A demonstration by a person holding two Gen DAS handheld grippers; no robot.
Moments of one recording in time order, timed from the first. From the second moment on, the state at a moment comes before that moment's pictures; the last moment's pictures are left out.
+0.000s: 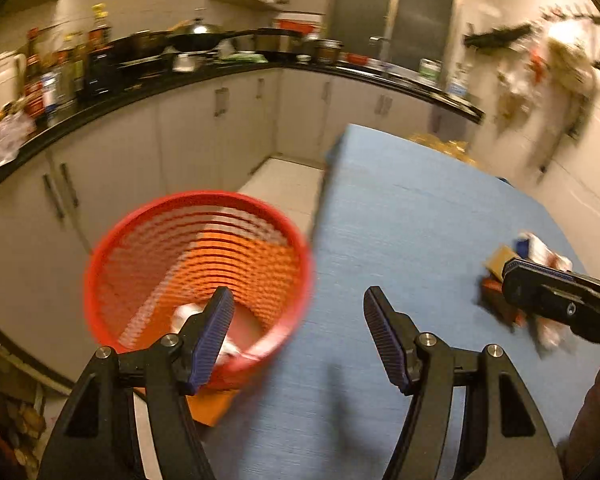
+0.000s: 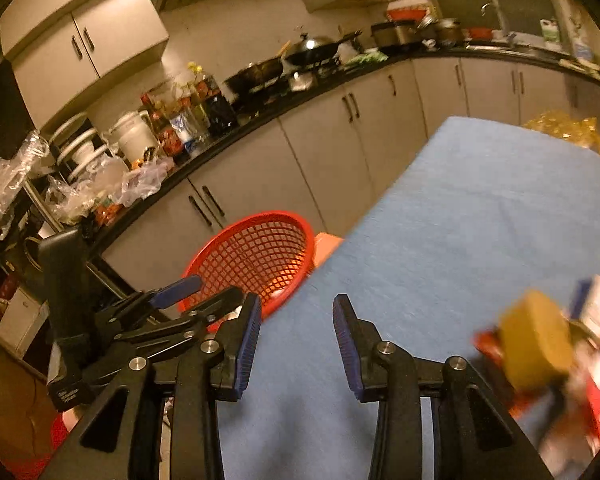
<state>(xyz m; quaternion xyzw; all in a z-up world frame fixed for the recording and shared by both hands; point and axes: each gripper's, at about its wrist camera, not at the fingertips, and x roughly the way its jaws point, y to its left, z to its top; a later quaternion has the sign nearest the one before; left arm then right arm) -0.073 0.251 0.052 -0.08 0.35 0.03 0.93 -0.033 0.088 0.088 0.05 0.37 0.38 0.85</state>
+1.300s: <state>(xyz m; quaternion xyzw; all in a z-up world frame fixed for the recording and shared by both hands) -0.070 0.075 0.045 0.00 0.39 -0.12 0.91 -0.063 -0.159 0.041 0.19 0.37 0.12 0.90</state>
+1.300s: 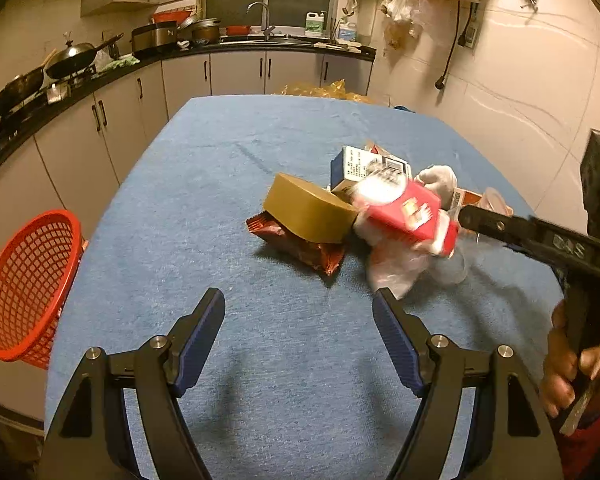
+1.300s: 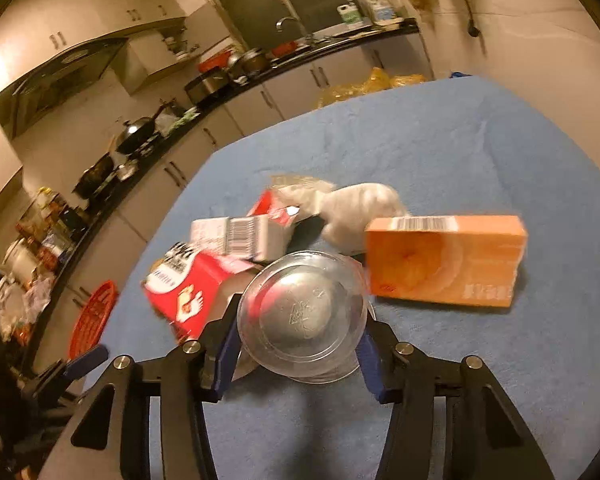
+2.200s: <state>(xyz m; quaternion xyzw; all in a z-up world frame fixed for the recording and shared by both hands) -0.047 0.086 0.037 -0.09 0.43 -0.16 0.88 -0.114 -0.163 0.086 0.20 0.29 0.22 0.91</state>
